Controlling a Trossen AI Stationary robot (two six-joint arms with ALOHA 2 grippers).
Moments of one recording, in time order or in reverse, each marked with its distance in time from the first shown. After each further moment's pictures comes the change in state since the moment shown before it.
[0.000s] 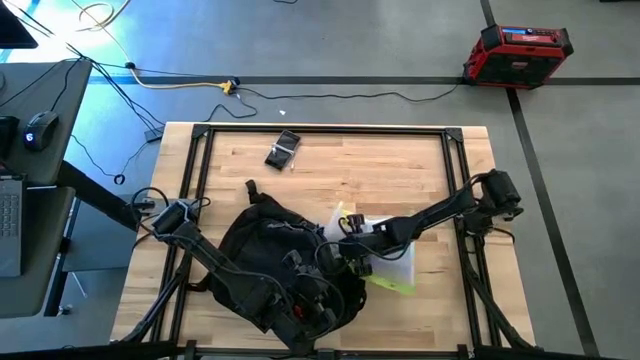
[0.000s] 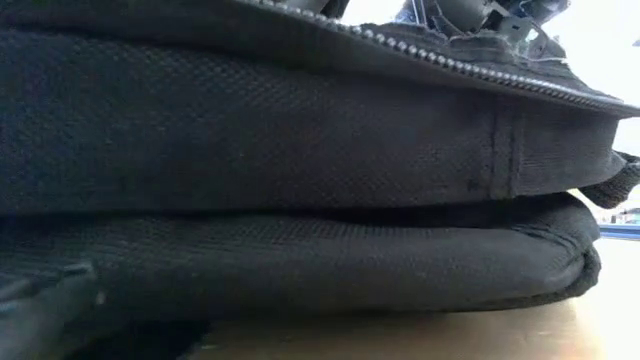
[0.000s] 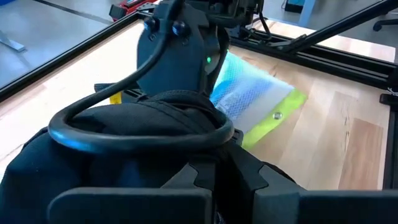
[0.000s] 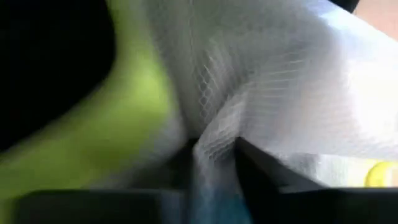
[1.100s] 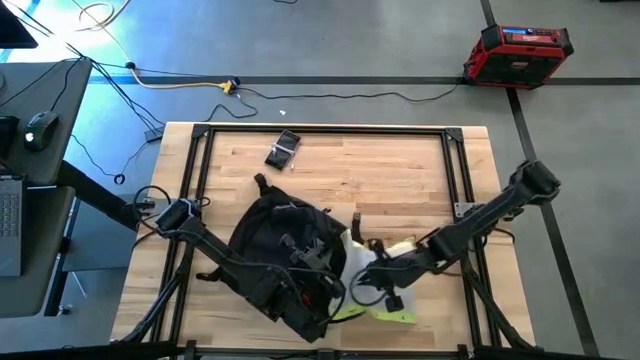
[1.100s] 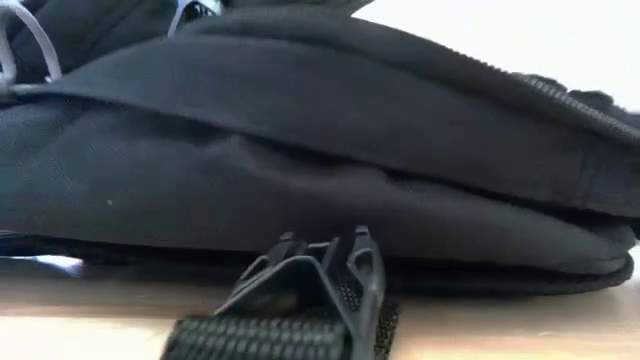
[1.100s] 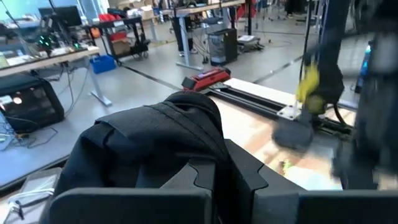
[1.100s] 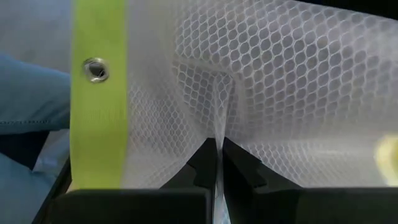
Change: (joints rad) left arm 0.051 0.000 0.000 0.007 -0.408 -0.020; right arm 0.273 -0.343 0.015 0.036 -0.024 0.217
